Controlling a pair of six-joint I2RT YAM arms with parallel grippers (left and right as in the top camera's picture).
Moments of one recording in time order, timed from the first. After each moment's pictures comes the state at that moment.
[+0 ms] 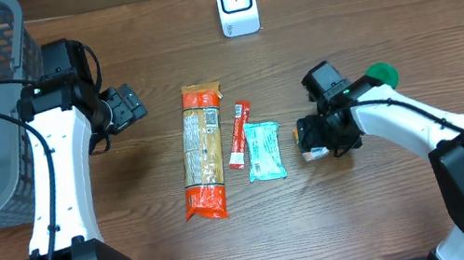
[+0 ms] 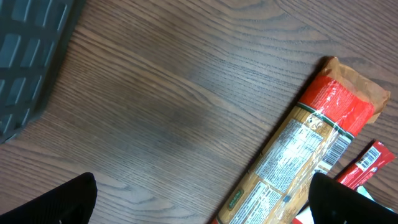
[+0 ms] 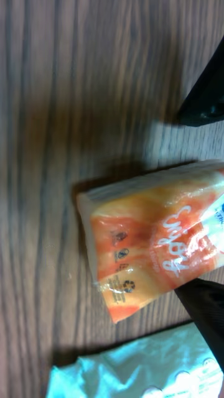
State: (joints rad) left arm 0.13 1.67 1.53 -1.15 -0.06 -0.37; right arm 0.44 1.81 1.08 -0.71 -0.17 0.48
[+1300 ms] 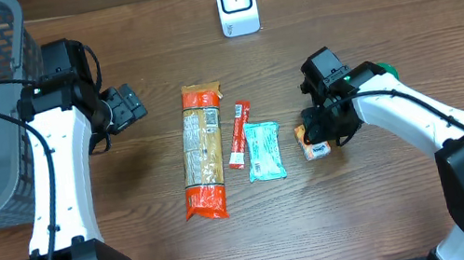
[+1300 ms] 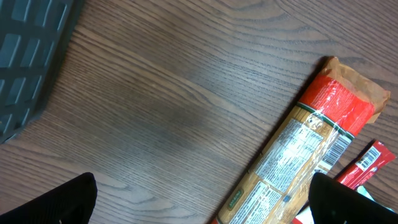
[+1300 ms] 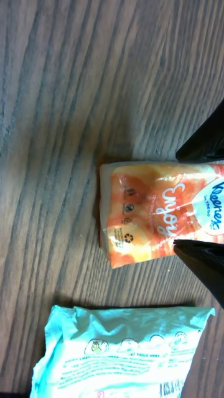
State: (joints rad) left arm 0.13 1.67 1.53 -1.15 -0.06 -0.37; right arm 0.43 1.81 1.18 -0.78 -0.16 0.28
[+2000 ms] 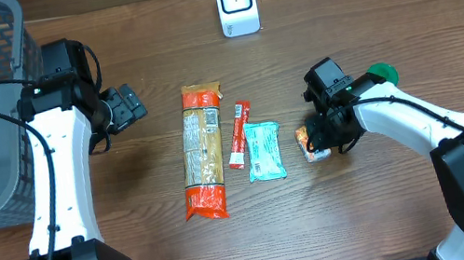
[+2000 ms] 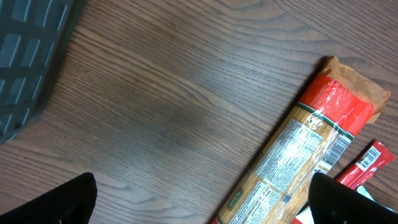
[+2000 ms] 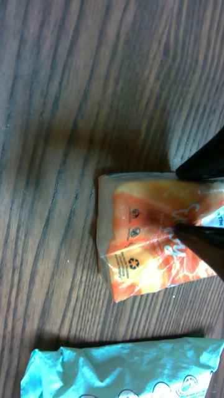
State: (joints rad) left arm 0.13 1.67 1.53 -1.15 -0.06 -0.37; right arm 0.43 1.81 1.09 -0.69 -0.15 0.28
